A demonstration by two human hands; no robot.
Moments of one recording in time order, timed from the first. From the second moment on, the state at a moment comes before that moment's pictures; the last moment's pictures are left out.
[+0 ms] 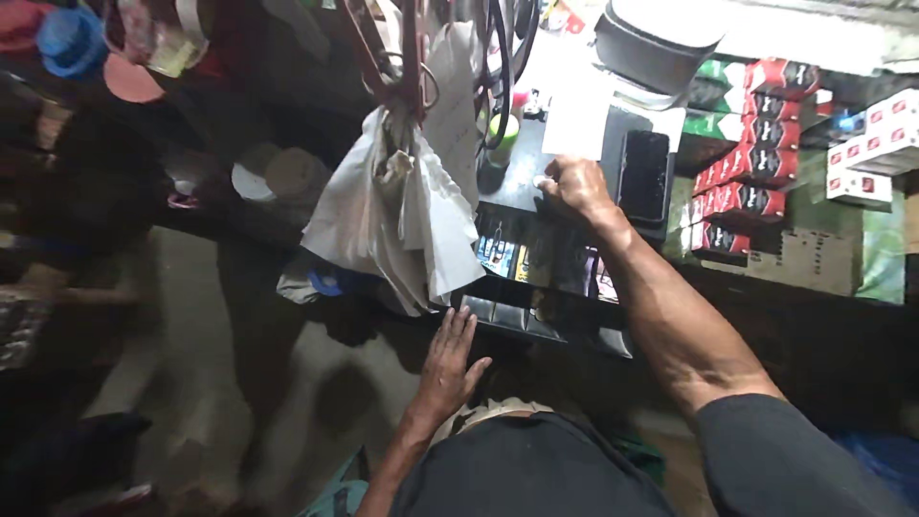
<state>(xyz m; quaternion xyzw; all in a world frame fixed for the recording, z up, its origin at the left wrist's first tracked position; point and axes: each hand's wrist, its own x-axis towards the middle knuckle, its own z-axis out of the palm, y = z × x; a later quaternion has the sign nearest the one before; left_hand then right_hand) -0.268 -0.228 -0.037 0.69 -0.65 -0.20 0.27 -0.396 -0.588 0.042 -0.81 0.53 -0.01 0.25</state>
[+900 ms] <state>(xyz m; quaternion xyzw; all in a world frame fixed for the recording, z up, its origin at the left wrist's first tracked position) -0.276 -0.225 -0.059 0.69 -0.63 -0.17 0.33 -0.568 -0.443 0.040 -0.74 0.51 -0.12 0.42</state>
